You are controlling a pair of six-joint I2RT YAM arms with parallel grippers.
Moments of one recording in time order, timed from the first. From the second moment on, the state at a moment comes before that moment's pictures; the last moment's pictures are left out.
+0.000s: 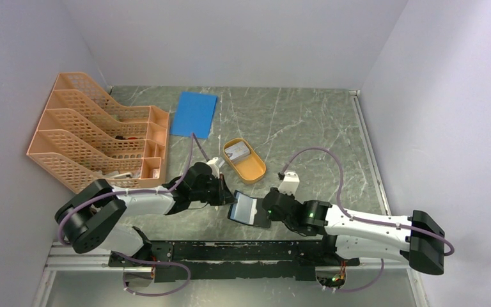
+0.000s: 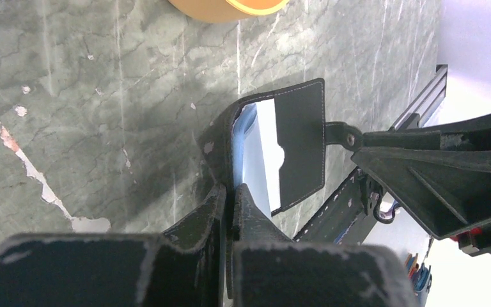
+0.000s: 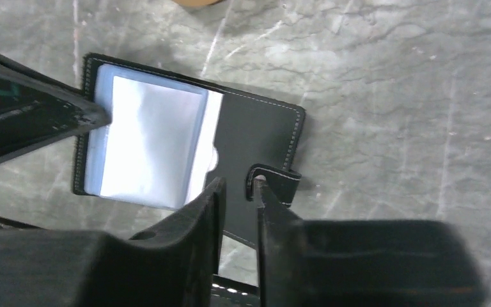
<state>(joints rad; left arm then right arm) -0.83 1.42 0.46 0.33 0.26 -0.84 1.18 0.96 0.49 -0.45 0.53 1.01</state>
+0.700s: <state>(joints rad) -0.84 1.22 0.46 0.13 0.12 -0.89 1.13 1.16 0.62 -0.16 0.22 0.94</state>
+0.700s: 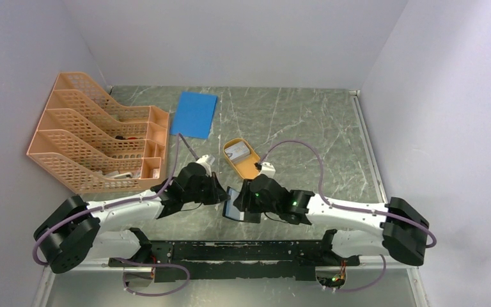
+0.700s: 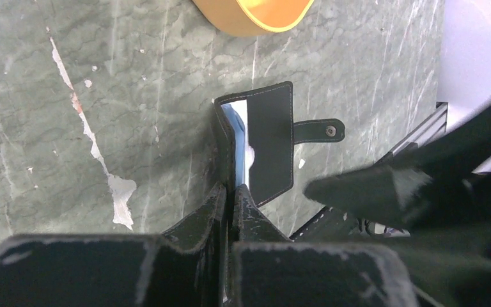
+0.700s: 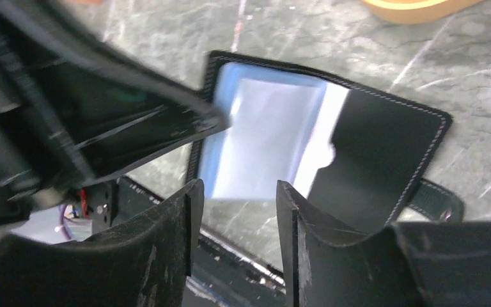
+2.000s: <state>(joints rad) -0.84 1.25 0.40 0.26 0.25 -0.84 0.90 1.21 0.34 0.16 0.01 0.99</state>
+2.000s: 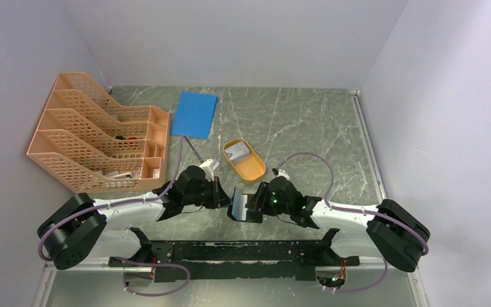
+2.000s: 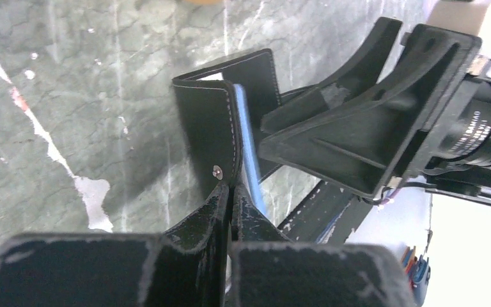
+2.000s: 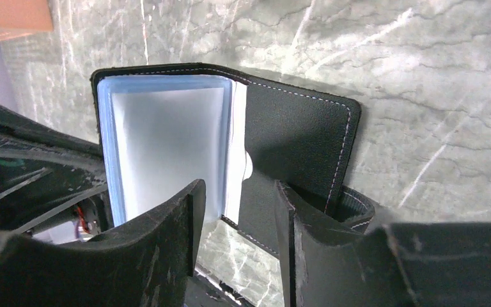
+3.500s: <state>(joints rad) -0.89 1.18 0.46 0.09 0.13 -0.87 0.87 1.30 0.42 0.22 -0.13 0.99</state>
